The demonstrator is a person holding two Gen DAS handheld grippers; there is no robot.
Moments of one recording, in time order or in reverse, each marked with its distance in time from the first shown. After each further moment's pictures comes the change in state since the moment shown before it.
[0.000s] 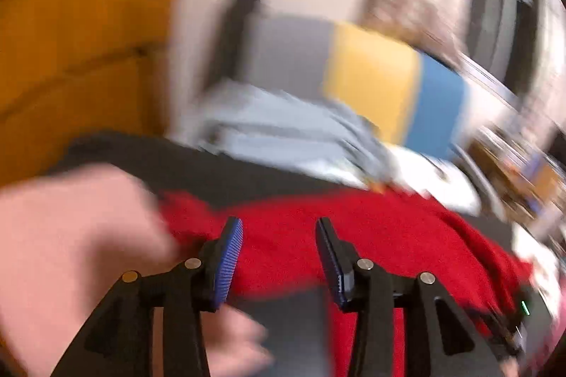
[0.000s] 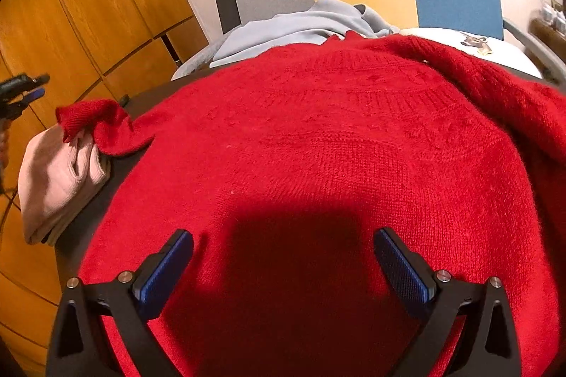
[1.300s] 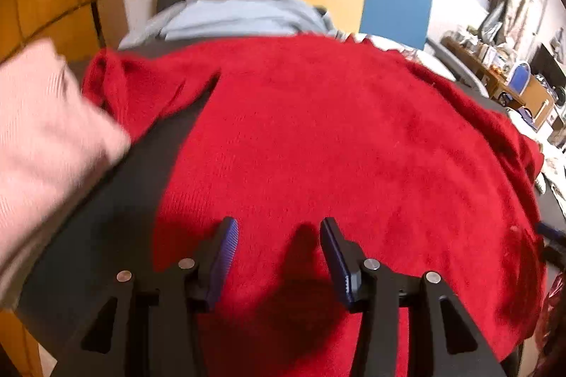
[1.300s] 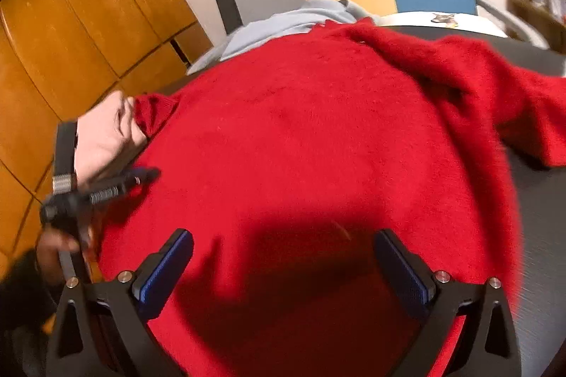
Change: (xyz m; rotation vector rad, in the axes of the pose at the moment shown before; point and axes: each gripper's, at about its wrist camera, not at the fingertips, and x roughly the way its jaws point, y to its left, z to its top) left arm 0.038 -0.077 -0.132 0.148 0.175 0.023; right arm -0.125 -0.018 -0.089 0.075 -0.003 -0.032
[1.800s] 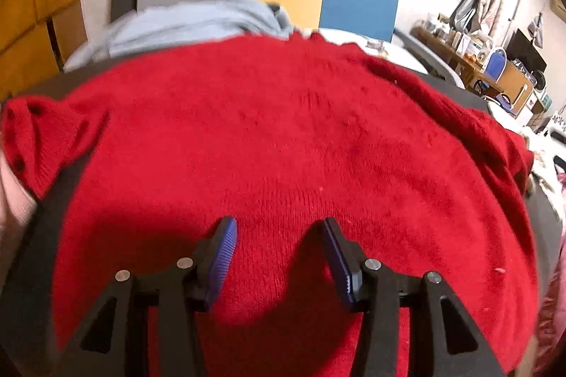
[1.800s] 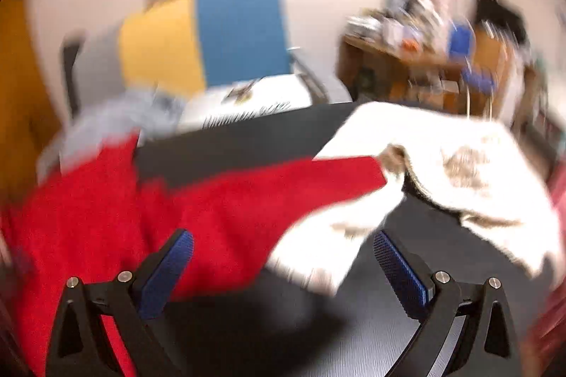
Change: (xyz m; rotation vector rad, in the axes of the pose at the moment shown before) left arm 0.042 -0.055 0.024 0.073 0.021 -0.070; right arm -0.126 -0.223 0.092 0.336 -0.263 -0.476
